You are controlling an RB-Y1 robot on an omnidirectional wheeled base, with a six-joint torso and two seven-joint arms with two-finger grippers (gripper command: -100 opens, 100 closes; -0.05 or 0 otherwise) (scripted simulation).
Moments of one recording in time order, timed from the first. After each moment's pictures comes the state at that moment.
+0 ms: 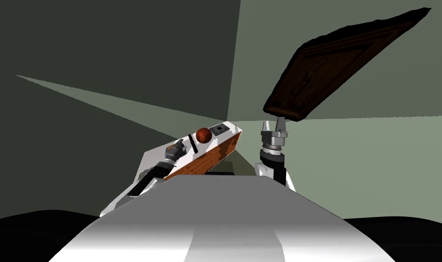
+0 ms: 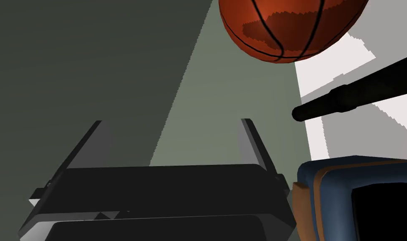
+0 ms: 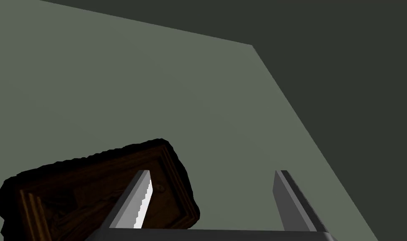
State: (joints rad) left arm 0.69 0.59 -0.02 -2.09 0.32 -0.22 0.08; right arm 0.47 -0.04 -0.01 -2.36 0.10 -0.56 -0.01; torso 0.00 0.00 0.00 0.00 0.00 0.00
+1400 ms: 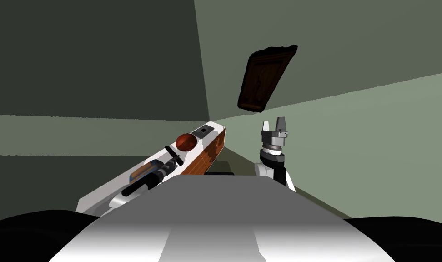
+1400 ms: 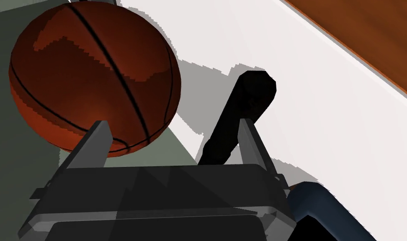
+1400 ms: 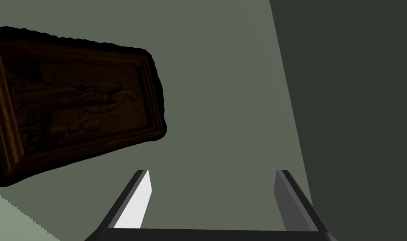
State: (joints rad) left arm 0.74 0.88 -0.09 -1.88 0.45 0.09 0.14; right arm 0.47 -0.04 -0.01 -2.36 0.10 -0.56 -0.01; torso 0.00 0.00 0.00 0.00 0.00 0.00
